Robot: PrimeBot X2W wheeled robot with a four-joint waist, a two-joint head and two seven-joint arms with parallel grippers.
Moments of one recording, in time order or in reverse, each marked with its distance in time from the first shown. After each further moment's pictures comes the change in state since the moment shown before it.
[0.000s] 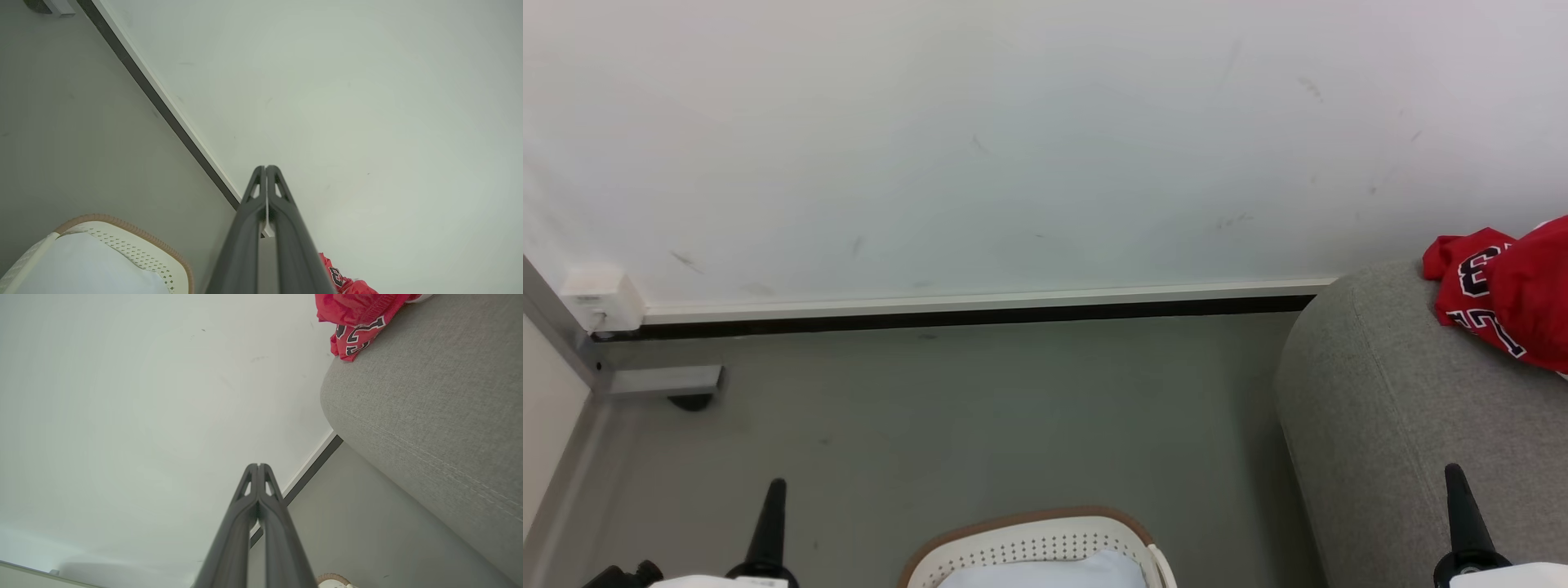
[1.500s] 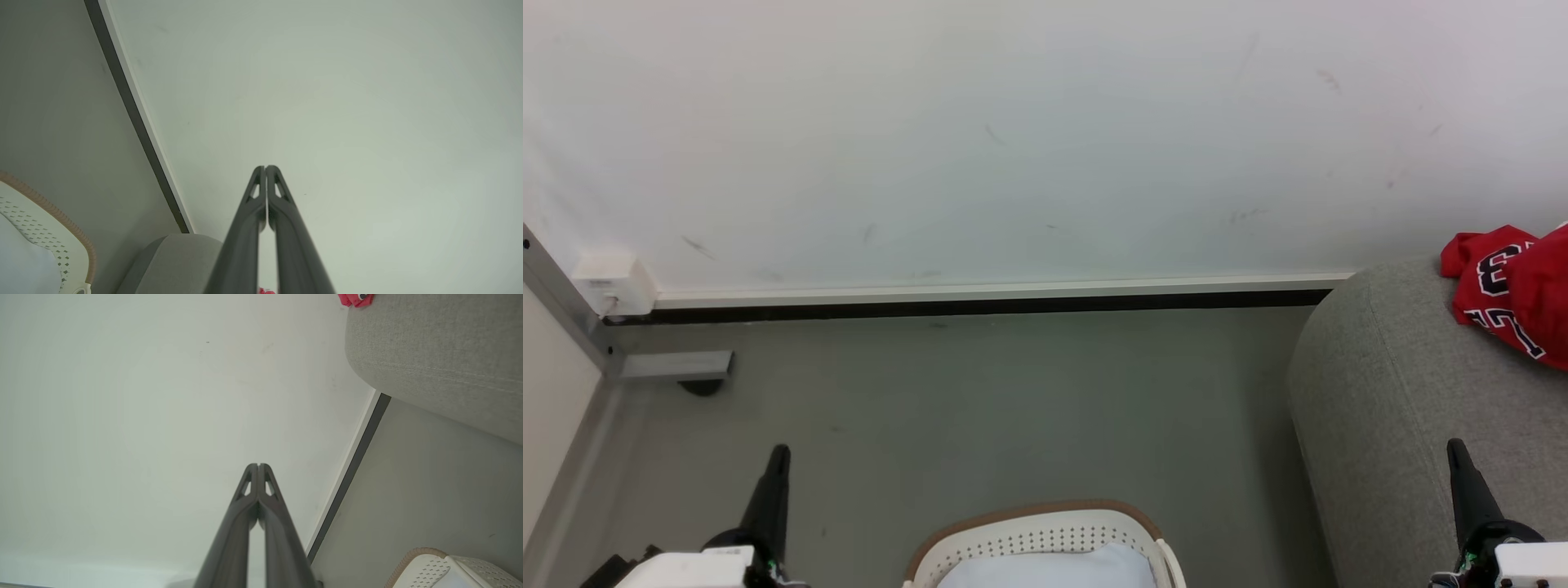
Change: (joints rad) left arm -0.057 -0.013 0.025 -0.003 -0.371 -0.006 0.100; right arm -0.049 -0.002 -0.023 -0.003 0.390 0.000 0.099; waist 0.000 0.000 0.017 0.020
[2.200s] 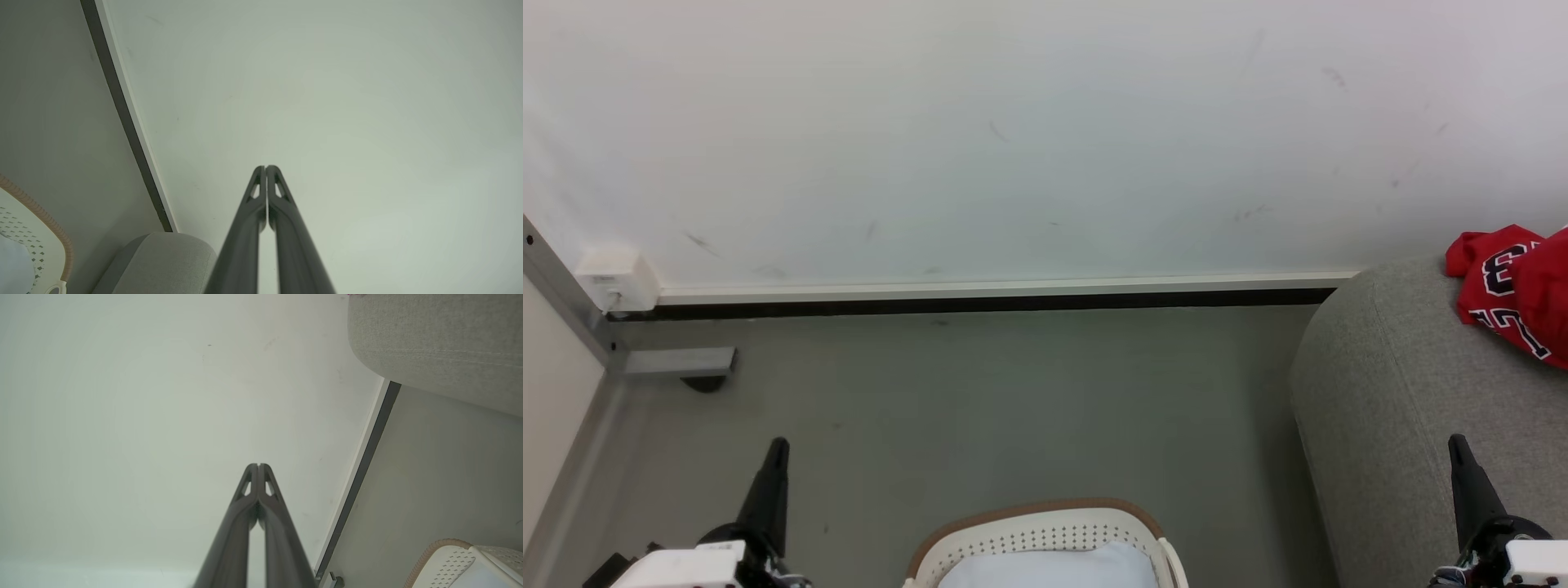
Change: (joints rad) left arm -0.011 -0.002 0.006 -0.001 -0.079 -0.003 0.021; right arm -0.008 -0.001 -0.005 0.000 0.095 0.000 0.023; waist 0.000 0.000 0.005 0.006
